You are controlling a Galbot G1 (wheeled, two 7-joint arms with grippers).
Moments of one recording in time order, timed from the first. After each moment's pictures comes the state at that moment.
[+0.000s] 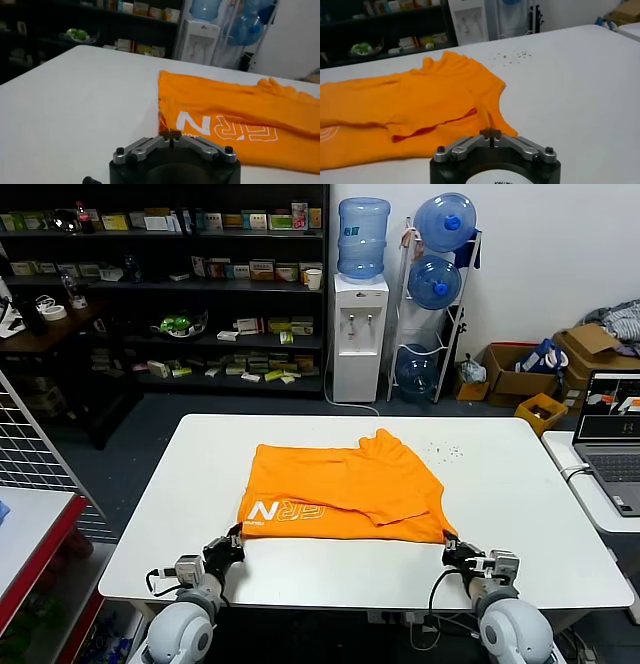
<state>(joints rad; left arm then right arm) 1.24 -1.13 -0.23 -1.71 -0.62 0.18 -0.26 -1.34 1.14 0.47 1.83 0.66 -0.42 0.21</state>
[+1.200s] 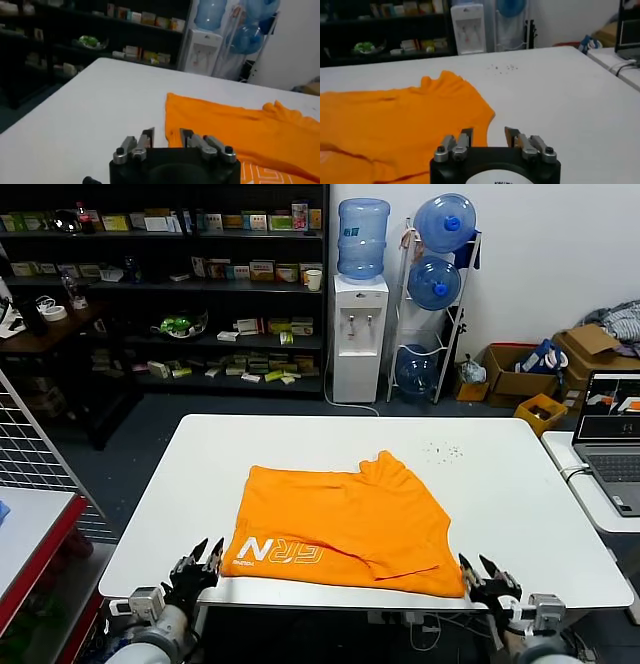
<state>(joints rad) 1.47 -1.04 -0.37 -1.99 -0.68 0.20 -0.28 -1.50 1.09 0.56 2.06 0.63 -0.43 0.23</state>
